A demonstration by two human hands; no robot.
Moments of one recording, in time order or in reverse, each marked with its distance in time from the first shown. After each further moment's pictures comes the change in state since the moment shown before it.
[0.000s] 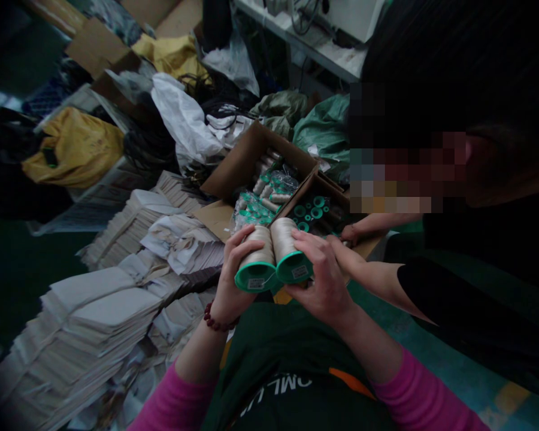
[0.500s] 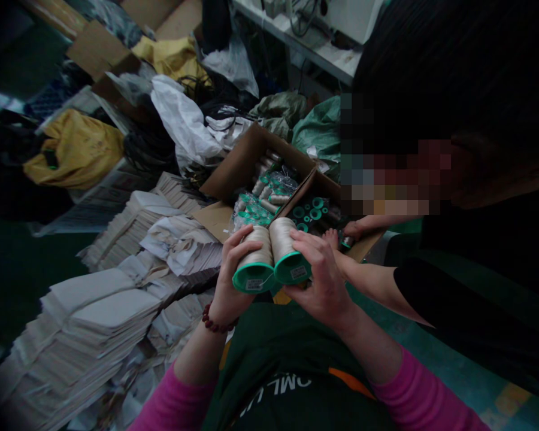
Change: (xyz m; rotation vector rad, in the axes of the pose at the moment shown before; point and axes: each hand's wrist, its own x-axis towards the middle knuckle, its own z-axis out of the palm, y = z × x) left_hand 0.005 0.004 0.003 0.008 0.002 0.005; right_hand 0.001 0.003 -0.005 0.008 -0.007 0.000
